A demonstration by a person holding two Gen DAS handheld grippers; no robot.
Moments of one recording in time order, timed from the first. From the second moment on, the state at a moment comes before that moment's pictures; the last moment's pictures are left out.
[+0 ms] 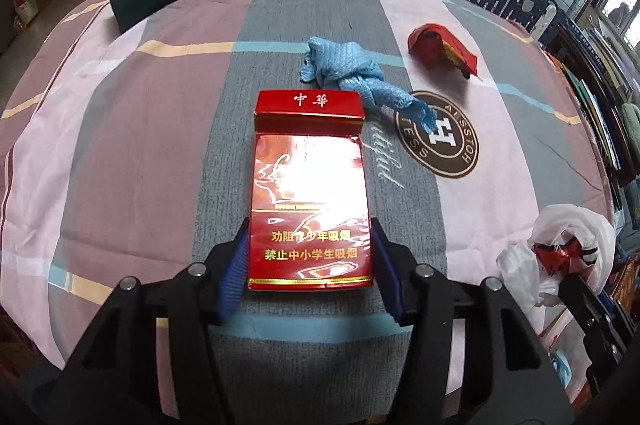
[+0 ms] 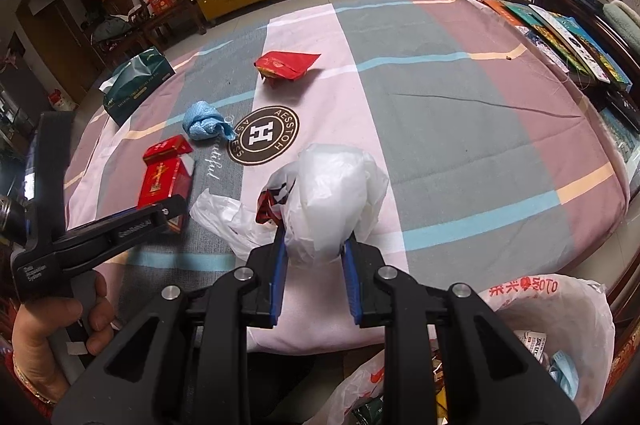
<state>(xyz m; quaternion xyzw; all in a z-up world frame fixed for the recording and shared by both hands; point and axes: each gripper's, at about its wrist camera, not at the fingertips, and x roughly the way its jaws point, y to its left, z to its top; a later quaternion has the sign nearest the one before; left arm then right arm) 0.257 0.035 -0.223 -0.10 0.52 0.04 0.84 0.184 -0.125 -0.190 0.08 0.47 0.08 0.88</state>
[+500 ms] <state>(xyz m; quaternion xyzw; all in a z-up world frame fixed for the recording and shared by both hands) 0.127 0.035 -0.135 -0.09 0.44 0.02 0.89 0.145 -0.133 -0.141 0.08 0.45 0.09 0.89</state>
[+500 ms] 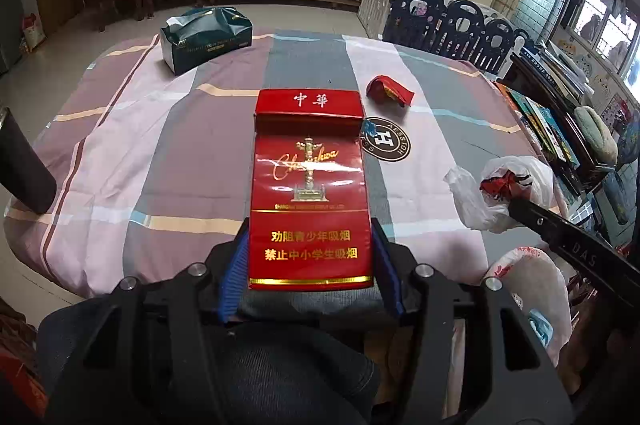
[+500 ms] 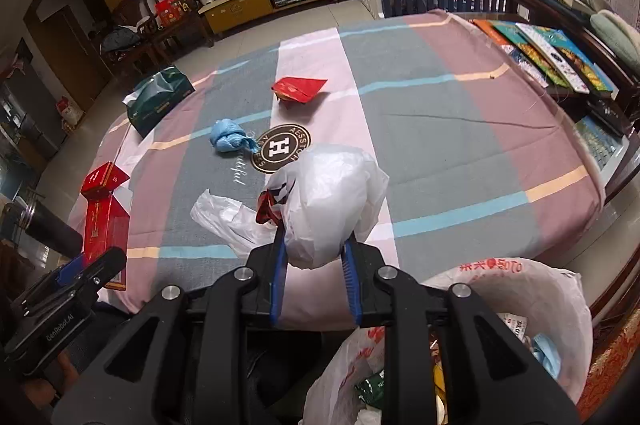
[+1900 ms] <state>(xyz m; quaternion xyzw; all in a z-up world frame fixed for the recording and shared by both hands) 0.064 -0.137 -0.167 0.01 0.49 -0.28 0.82 0.021 -0.309 -0.136 0.18 0.42 -0.17 0.87</state>
